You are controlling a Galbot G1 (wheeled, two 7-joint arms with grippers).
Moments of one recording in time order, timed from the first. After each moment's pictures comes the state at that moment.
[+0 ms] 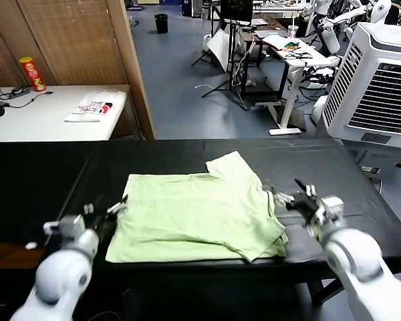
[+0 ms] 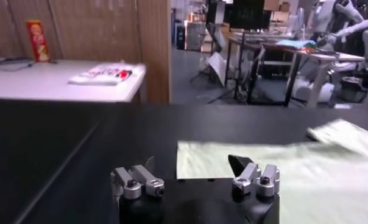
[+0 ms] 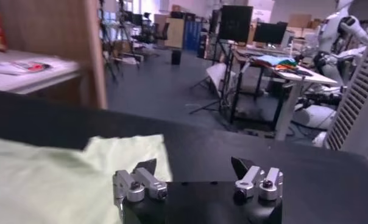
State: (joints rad) left arm 0.97 -1.10 -0.40 -1.78 -0.66 0.58 -0.29; right arm -0.73 1.08 0.24 1.56 0.51 -0.58 0.08
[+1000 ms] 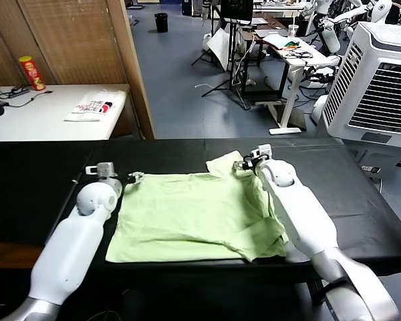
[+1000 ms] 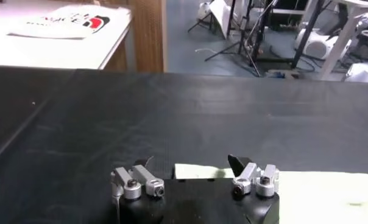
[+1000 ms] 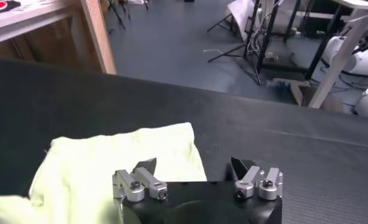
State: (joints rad) left arm 0.70 -1.11 -0.27 -1.40 -0.70 0.68 -0.23; right arm -0.34 1.34 0.07 0.94 0.40 -0.58 -0.05
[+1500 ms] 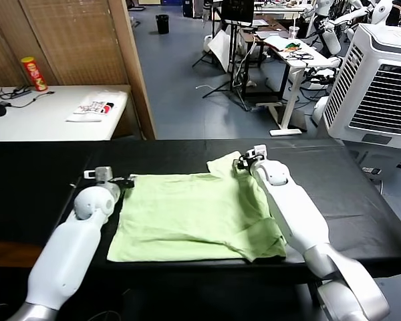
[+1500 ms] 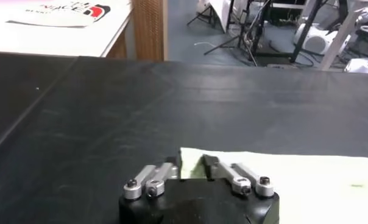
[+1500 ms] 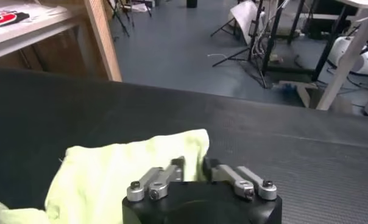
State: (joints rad) left arm 0.71 -1.10 -0.29 -1.43 -0.70 0.66 -0.19; right arm -0.38 1.33 0.09 0.97 0.40 -0.55 -0.05
